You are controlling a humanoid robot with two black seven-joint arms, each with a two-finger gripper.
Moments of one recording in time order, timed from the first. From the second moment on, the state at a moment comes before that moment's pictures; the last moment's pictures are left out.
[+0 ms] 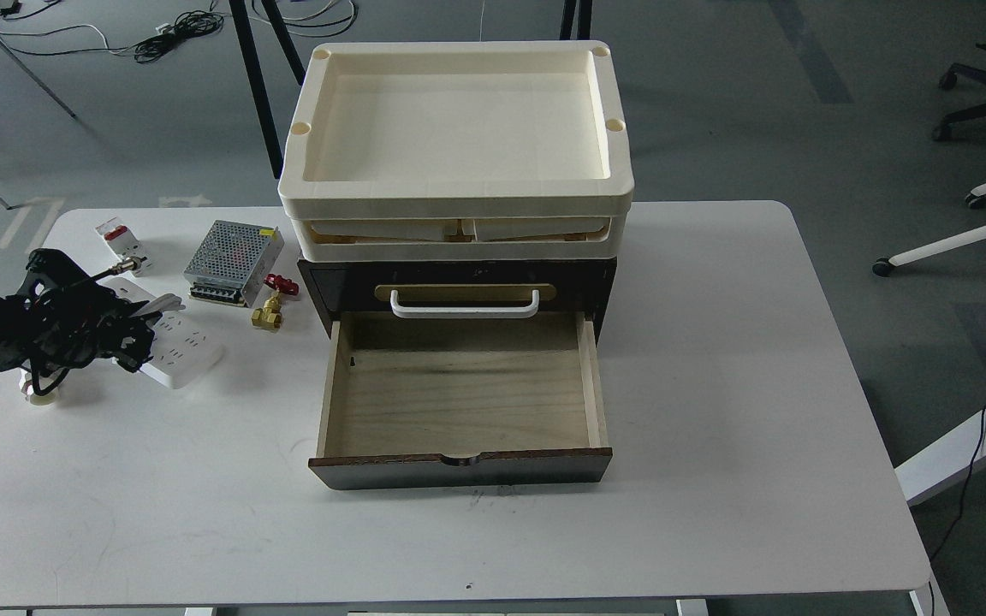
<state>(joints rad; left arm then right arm) -0.85 0.47 0.25 -0.16 1.84 0.28 -0.49 0.81 -0.77 0.62 0.49 0.38 0.49 0.21</state>
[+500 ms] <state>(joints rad) -0.92 0.61 0.23 -0.16 1.82 0.32 -0.49 0.80 -0.77 0.65 0.49 0.39 0.49 0.21</state>
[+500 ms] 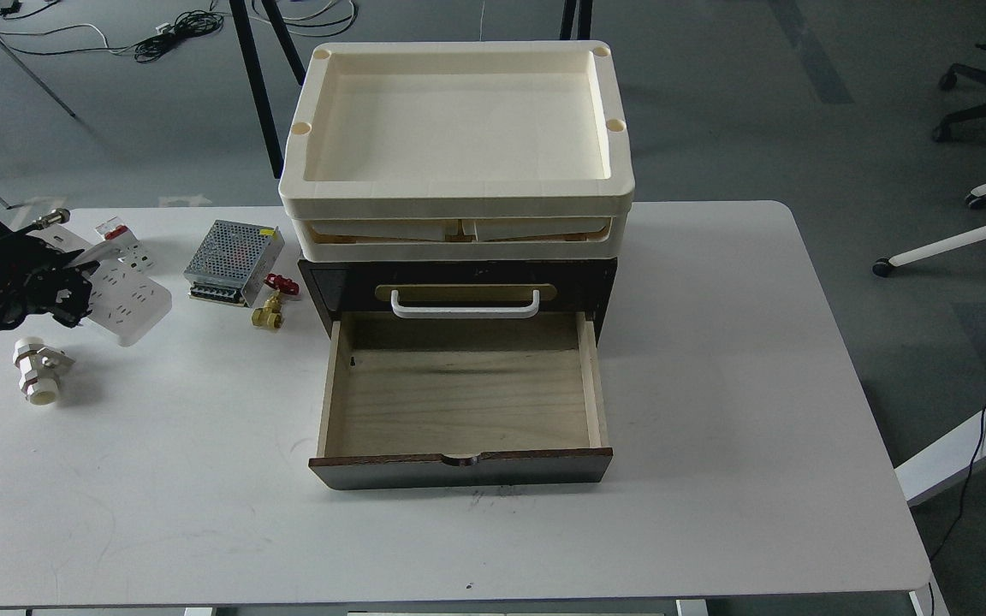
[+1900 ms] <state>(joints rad) -0.99 1.25 0.03 -1.77 1.16 -0.07 -0.49 0.77 -0.79 0.67 0.43 0.39 0.49 0.21</state>
